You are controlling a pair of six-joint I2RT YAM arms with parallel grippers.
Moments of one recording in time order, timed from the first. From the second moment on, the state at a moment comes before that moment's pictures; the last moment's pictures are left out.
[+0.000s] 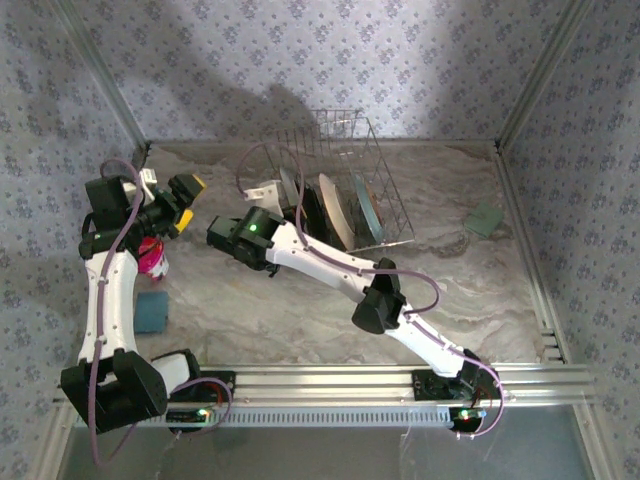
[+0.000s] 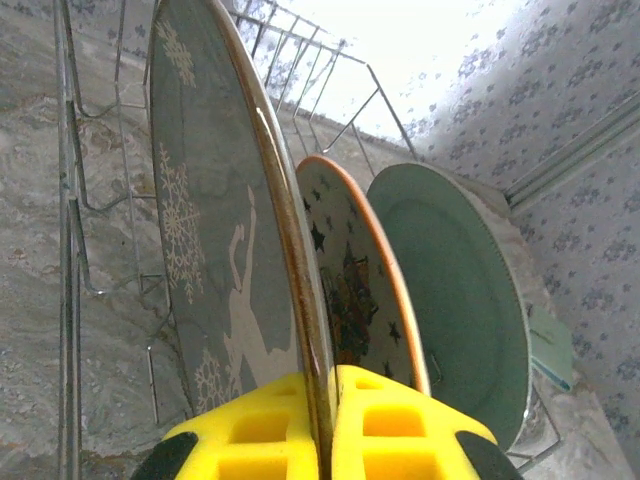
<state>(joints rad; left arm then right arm) 0.26 1.13 1.06 -0.56 0.81 -0.73 1.15 2.45 2.66 -1.68 1.16 0.94</state>
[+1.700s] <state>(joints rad) 0.26 1.08 1.04 -0.63 0.75 -0.72 1.25 2.45 2.51 -1.69 1.11 1.11</state>
